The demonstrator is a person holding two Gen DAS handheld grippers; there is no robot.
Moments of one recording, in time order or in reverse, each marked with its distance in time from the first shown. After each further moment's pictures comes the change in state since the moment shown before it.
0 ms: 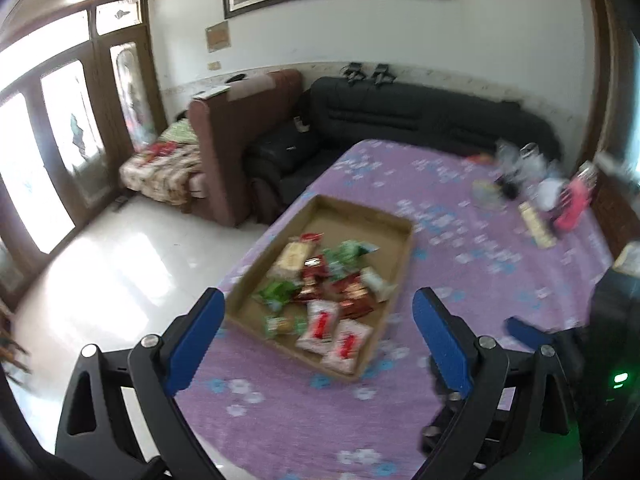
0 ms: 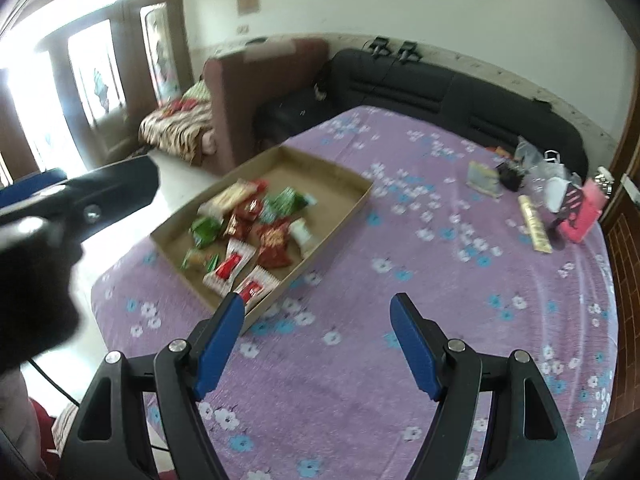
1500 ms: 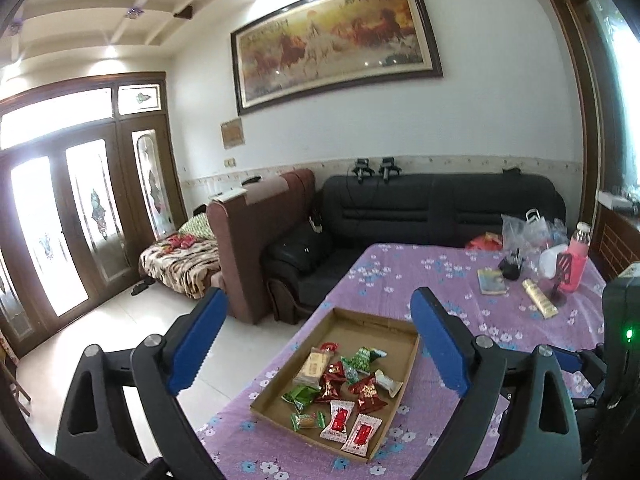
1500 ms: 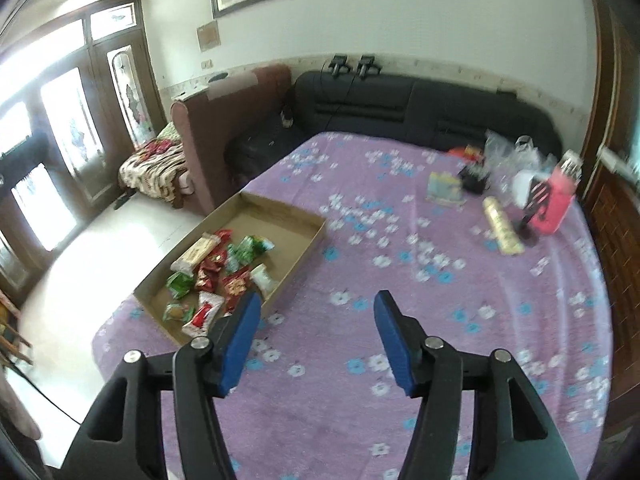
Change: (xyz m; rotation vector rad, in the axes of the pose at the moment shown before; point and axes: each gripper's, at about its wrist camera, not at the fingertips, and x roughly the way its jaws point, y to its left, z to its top) left arm -0.078 0.008 0.040 0.012 -0.388 0.031; right arm -0.050 -0.054 0.026 0.132 -0.139 -0.075
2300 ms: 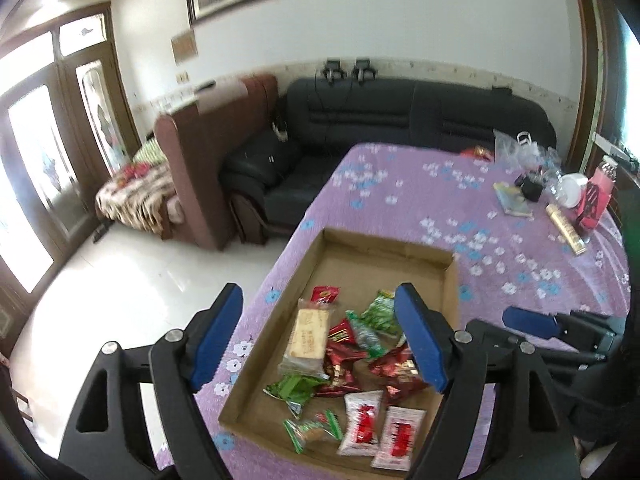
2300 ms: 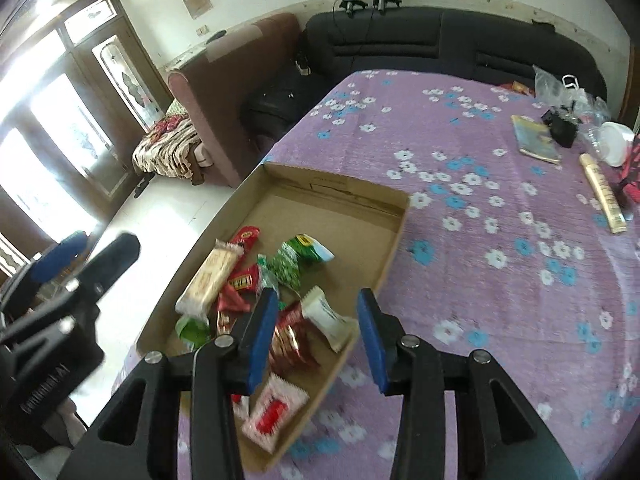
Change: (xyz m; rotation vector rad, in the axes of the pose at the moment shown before) left arm 0.175 0.018 -0.051 0.053 0.333 -0.138; right arm 0.147 0.040 0.031 0.133 0.229 0.169
